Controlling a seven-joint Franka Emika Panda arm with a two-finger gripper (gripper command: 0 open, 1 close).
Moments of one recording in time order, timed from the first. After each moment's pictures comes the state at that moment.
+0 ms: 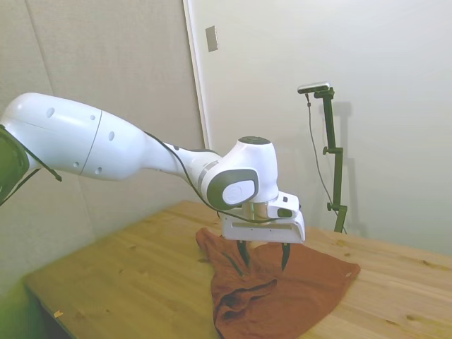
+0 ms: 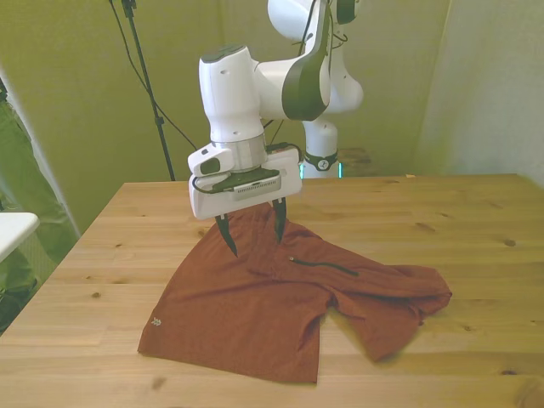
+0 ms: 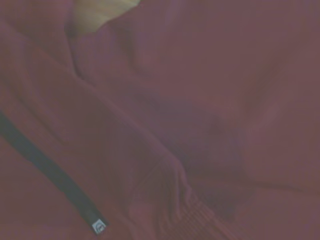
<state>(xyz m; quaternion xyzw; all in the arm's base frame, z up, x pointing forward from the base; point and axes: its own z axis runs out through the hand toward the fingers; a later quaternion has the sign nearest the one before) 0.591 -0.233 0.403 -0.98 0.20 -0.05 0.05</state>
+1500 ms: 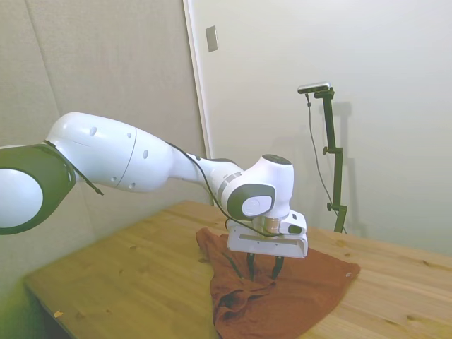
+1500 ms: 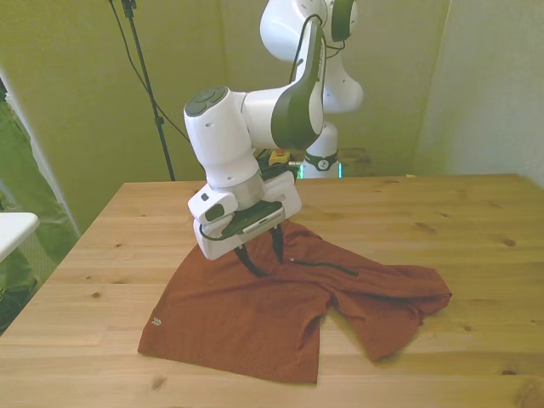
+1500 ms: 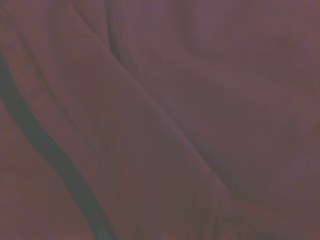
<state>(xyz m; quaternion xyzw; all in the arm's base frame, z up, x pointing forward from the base) 0.619 -0.234 0.353 -0.98 0.15 0.00 0.09</state>
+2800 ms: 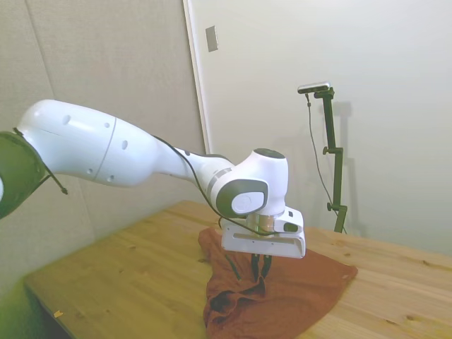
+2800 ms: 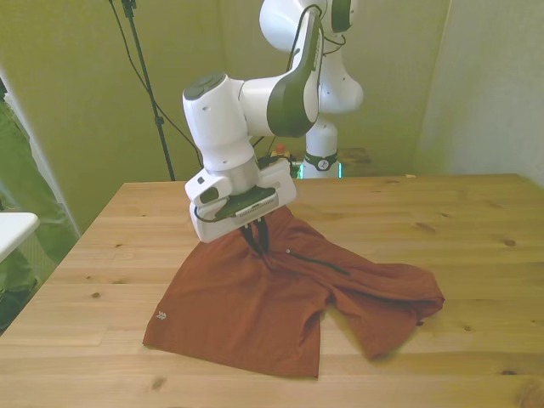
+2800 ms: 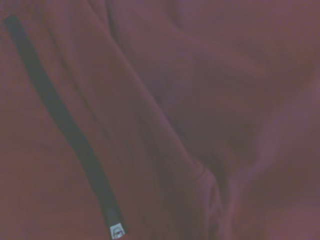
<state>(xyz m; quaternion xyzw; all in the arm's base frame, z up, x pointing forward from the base) 0.577 -0.235 0.390 -0.98 0.17 -0.01 0.08</state>
